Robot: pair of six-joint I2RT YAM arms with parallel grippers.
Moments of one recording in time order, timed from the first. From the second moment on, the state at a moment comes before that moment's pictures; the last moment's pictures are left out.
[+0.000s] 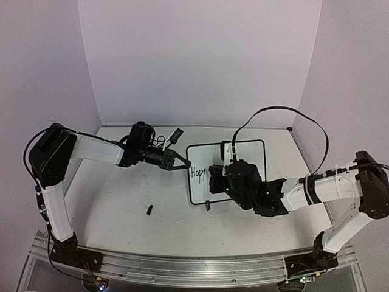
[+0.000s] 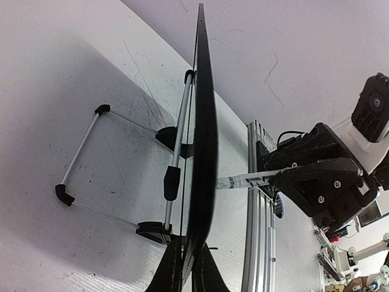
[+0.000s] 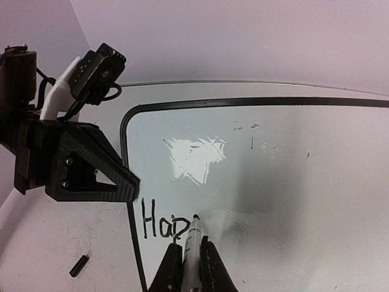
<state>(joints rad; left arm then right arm) -0.61 1.89 1.14 0.28 0.96 -0.37 1.10 1.56 0.83 0.36 0.62 0.46</state>
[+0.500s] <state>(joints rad) -0.61 1.89 1.14 0.28 0.96 -0.37 1.10 1.56 0.82 0.36 0.63 0.49</state>
